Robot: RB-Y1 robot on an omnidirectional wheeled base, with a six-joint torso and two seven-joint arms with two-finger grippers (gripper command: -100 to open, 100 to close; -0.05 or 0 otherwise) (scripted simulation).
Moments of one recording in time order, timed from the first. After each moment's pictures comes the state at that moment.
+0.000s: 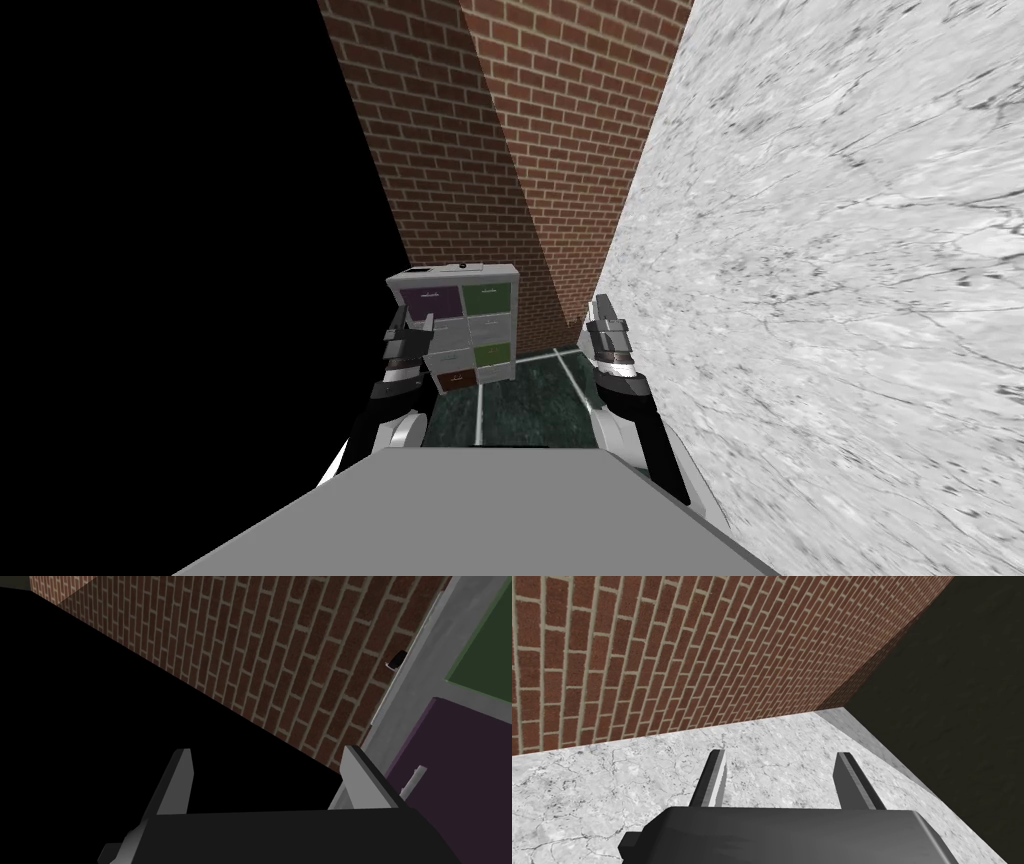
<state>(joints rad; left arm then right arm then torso) 0.46 0.03 -0.06 -2.20 0.10 -0.50 0.13 0.45 -0.04 0.04 -2.36 0.12 -0.42 0.12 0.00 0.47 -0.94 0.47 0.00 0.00</state>
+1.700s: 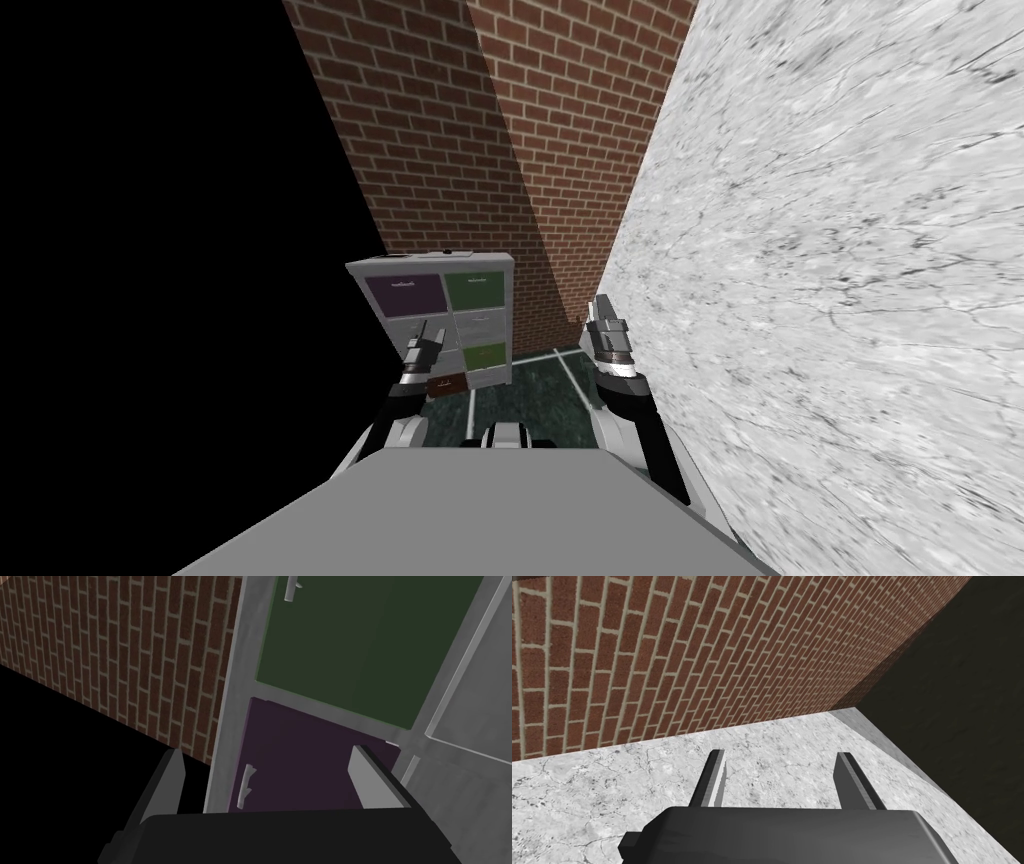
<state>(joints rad) 0.39 0.14 -0.05 -1.92 0.12 -0.55 0.14 0.45 -0.04 0.04 -2.36 0.12 -0.42 0.12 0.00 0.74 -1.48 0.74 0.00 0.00</state>
